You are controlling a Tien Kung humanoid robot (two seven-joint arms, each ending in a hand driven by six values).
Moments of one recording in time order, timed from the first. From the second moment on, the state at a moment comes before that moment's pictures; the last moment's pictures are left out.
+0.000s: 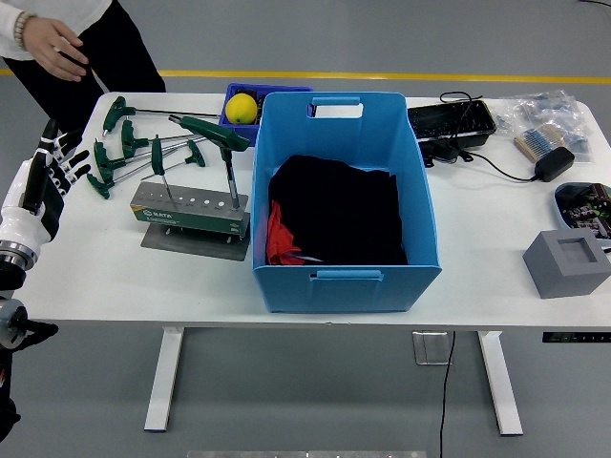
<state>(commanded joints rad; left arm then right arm) -0.13 0.09 -1.71 -1.35 1.21 -0.08 0.07 0.13 -0.16 0.27 0.21 -0.06 -0.22 -0.09</state>
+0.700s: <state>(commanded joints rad) -0.14 0.10 -1.69 -1.36 1.27 -0.03 0.09 0.14 -0.16 0.25 0.21 -0.04 -0.21 -0.09</state>
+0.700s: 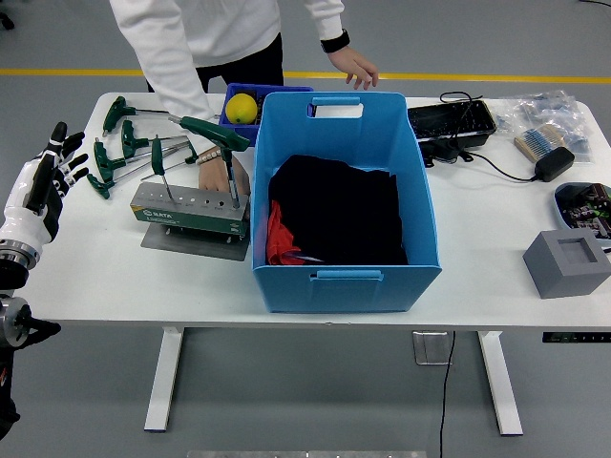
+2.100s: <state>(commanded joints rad) -0.78 0.38 -0.88 -1.09 2.03 -0.25 -0.03 0.14 -0.17 0.31 0.20 -0.10 -0.20 -0.11</state>
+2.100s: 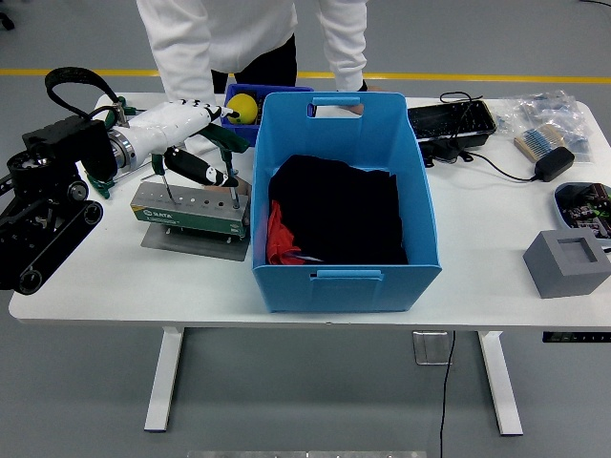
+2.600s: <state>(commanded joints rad) -0.88 0.34 -0.79 -0.92 2.05 -0.15 -0.11 0.15 -0.18 0.34 0.20 -0.15 -0.19 -0.12</state>
